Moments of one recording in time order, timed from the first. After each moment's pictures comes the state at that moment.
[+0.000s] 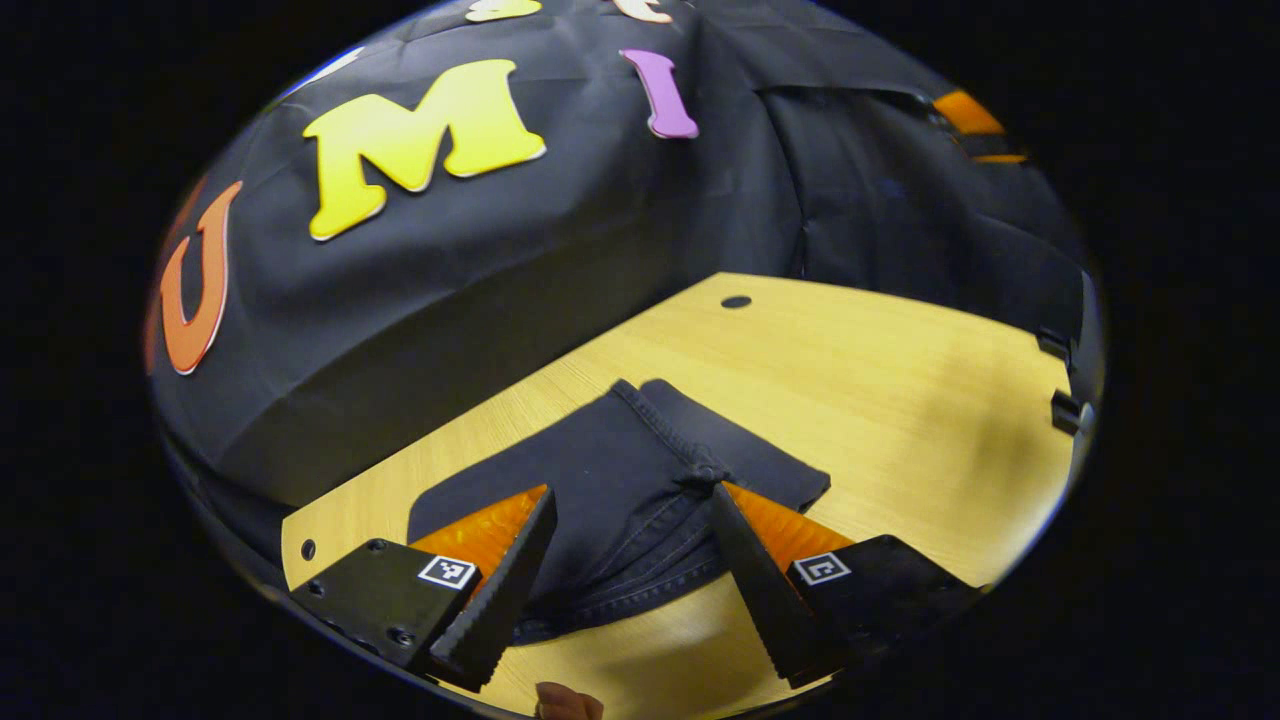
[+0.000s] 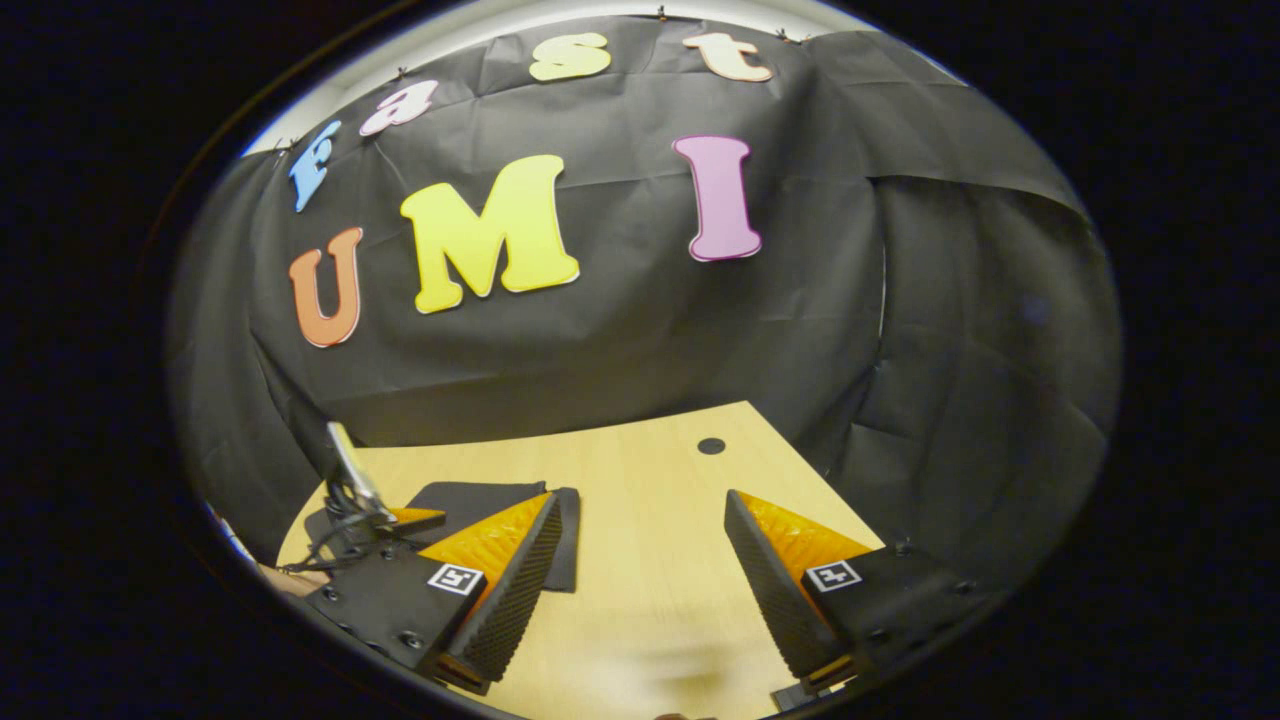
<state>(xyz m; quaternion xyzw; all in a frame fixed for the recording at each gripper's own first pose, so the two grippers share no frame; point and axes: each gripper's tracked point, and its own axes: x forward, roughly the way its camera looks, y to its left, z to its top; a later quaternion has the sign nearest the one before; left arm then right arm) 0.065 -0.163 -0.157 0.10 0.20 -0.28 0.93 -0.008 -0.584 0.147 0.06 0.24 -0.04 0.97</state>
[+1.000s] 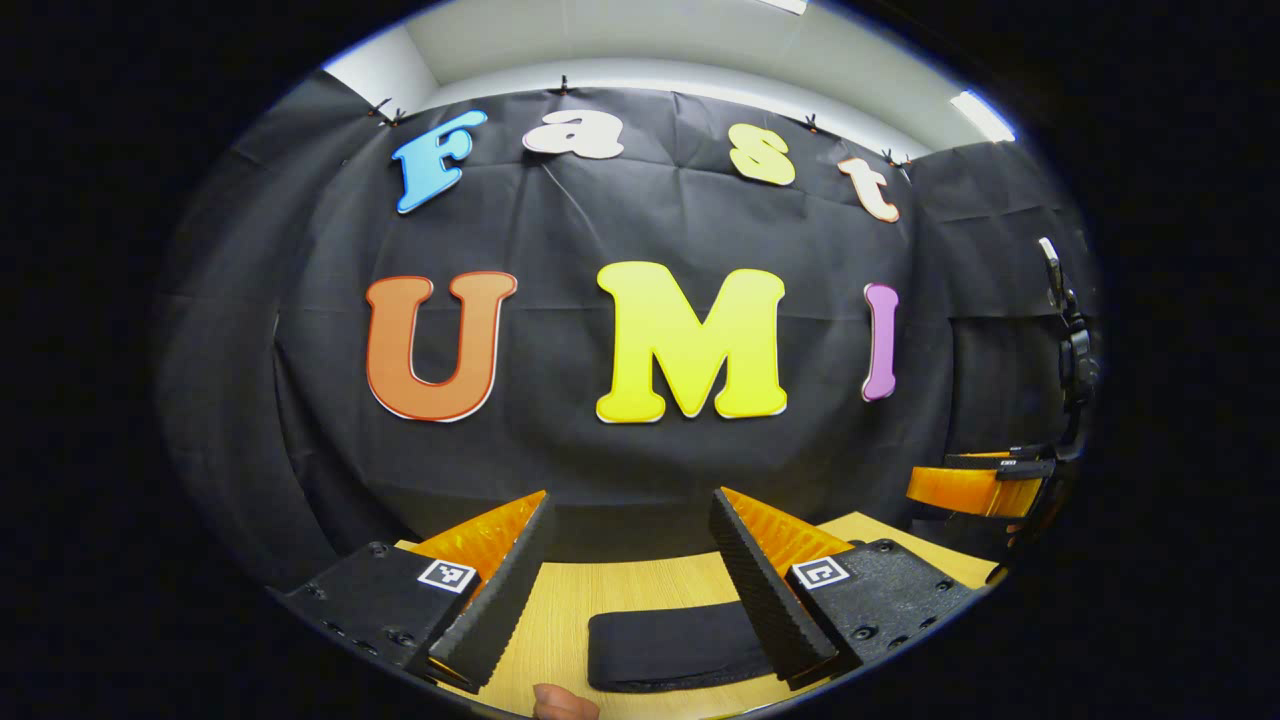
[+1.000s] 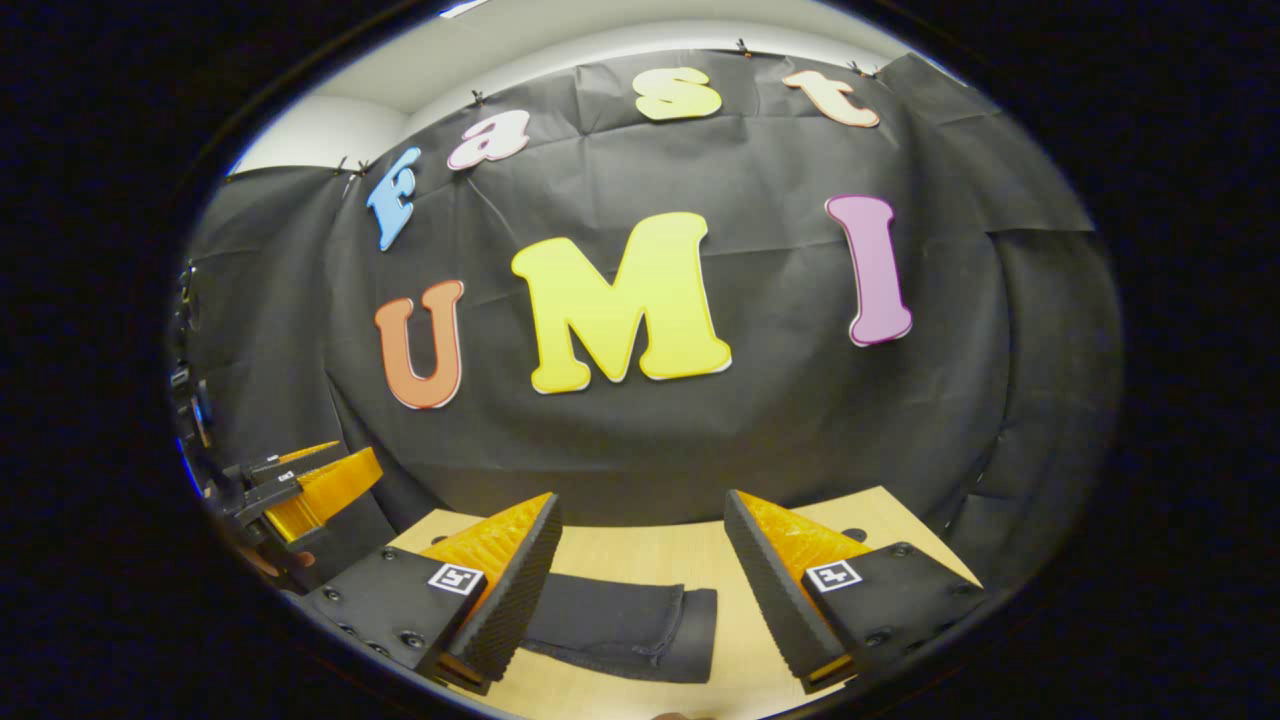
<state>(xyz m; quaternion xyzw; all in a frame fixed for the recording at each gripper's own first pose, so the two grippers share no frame) 0.078 0.012 0.066 -0.08 0.00 -0.05 1.00 0.089 -0.438 0.226 0.08 0.11 0.09 0.99</state>
